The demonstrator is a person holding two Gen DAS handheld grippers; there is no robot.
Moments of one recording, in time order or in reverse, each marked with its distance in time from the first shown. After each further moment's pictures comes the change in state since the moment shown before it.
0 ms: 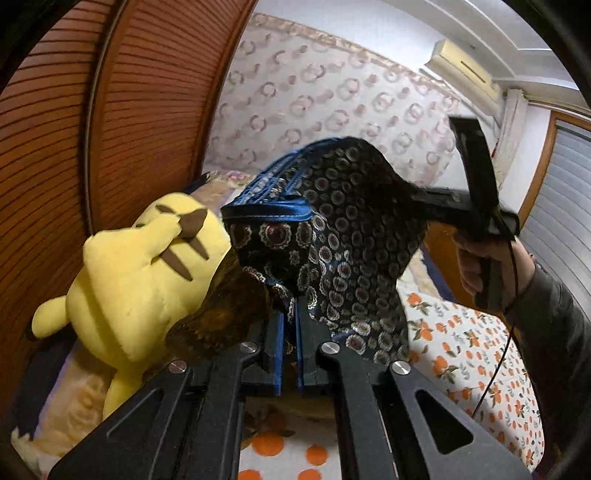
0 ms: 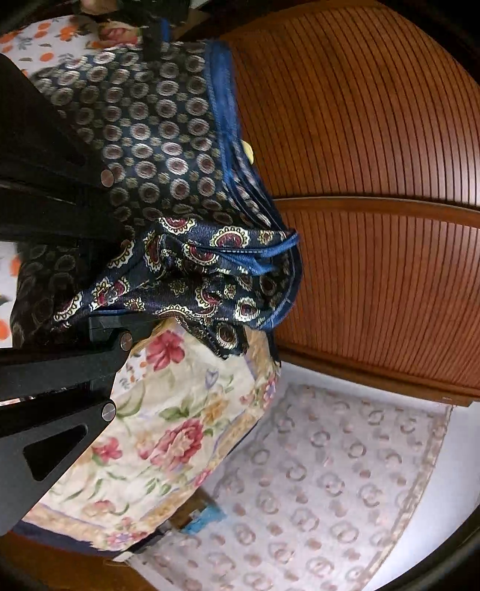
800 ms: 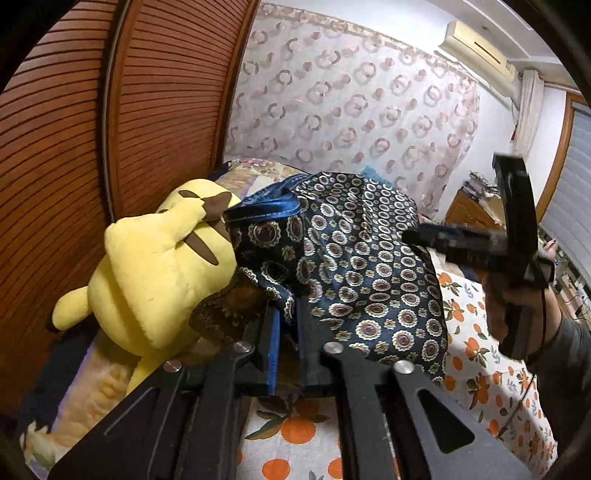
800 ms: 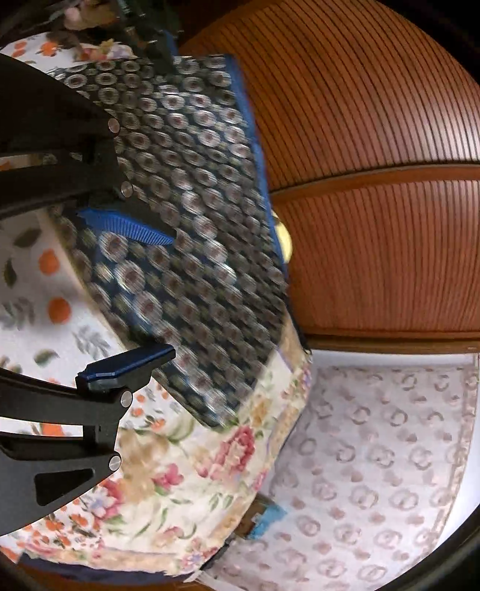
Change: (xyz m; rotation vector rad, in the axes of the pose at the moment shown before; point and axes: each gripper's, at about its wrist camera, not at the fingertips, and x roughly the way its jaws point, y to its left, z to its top) left arm 0.001 0.008 -0.008 0.031 0.039 0.105; right arm -0.015 -0.017 -0.088 0.211 0.016 0.009
